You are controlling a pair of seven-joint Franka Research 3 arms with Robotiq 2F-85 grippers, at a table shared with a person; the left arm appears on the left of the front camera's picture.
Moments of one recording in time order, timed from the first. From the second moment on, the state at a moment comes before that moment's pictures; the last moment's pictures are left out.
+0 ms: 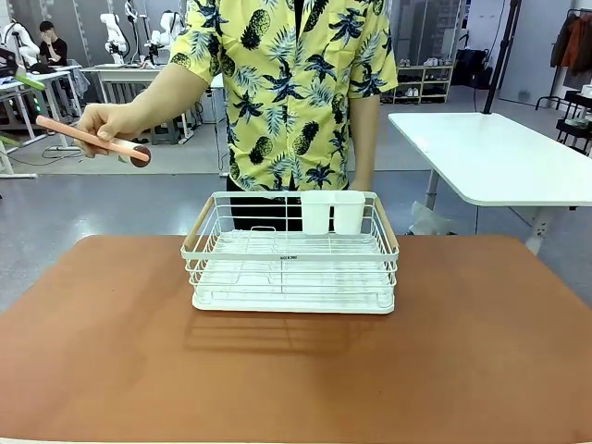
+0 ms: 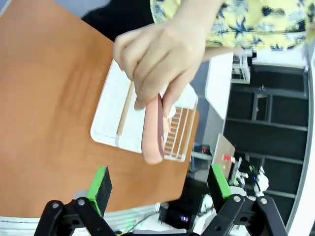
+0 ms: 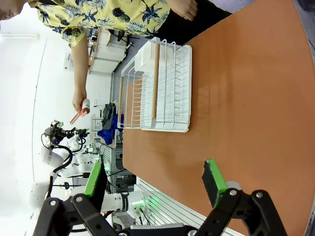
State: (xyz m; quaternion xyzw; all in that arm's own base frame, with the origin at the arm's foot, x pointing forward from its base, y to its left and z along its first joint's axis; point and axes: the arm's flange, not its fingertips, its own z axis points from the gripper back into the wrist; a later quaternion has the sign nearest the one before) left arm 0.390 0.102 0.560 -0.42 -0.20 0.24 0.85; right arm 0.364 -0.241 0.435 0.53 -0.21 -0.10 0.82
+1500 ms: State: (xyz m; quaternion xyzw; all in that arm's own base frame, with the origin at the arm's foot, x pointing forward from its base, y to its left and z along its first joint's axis) left arm 0.407 0.072 0.521 -0.41 -0.27 0.32 0.81; right arm 0.364 -0.241 0.435 0.53 -0.21 -0.10 0.82
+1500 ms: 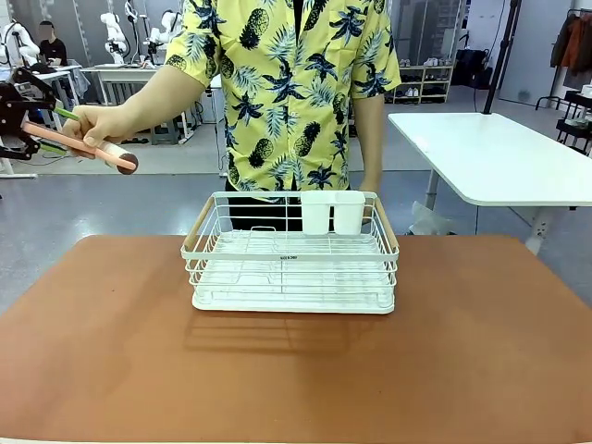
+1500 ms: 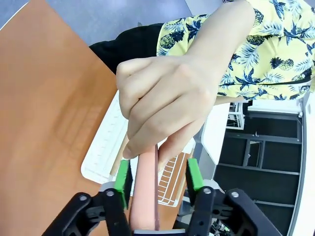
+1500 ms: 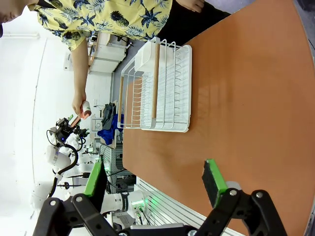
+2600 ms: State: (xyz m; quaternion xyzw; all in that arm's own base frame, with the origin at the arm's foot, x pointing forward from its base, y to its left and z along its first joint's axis) left arm 0.407 0.071 0.520 -0.41 -0.27 0.32 0.81; right arm 0.364 -0.241 0.435 0.53 -0.21 -0.10 0.82
